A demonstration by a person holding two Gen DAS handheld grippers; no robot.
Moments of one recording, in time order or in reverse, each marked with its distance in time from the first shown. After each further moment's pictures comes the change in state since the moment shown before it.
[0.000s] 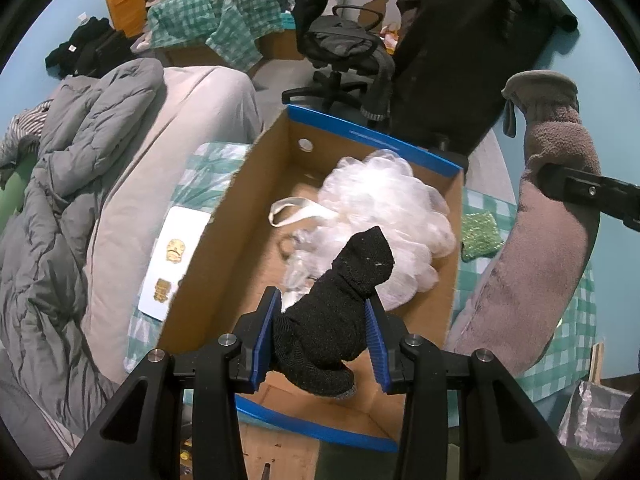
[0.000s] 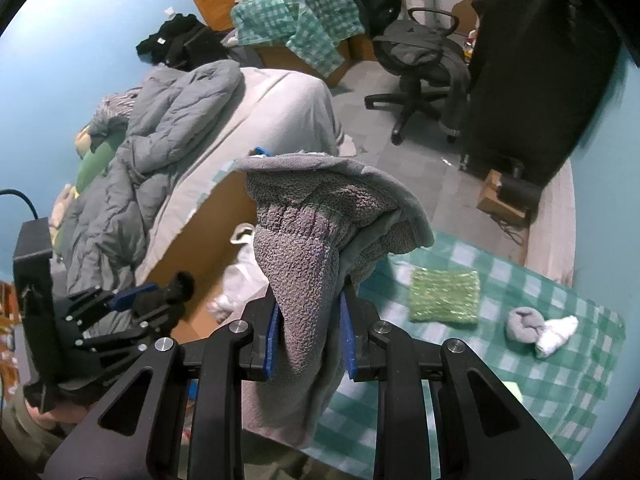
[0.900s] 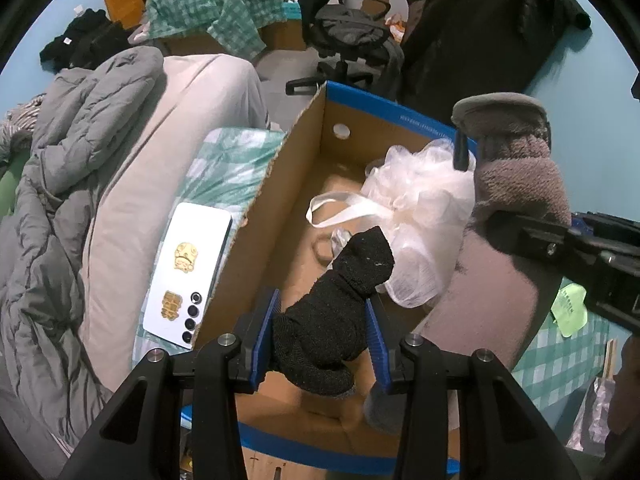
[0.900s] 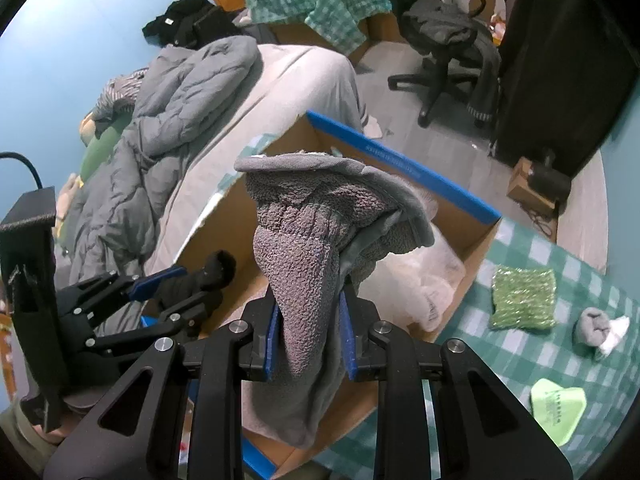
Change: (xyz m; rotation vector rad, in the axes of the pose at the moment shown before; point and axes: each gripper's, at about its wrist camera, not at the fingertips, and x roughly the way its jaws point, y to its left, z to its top) left arm 0.048 0.045 0.004 0.011 0.030 -0.009; right arm 0.084 0.059 -0.002 0.005 0.061 0.038
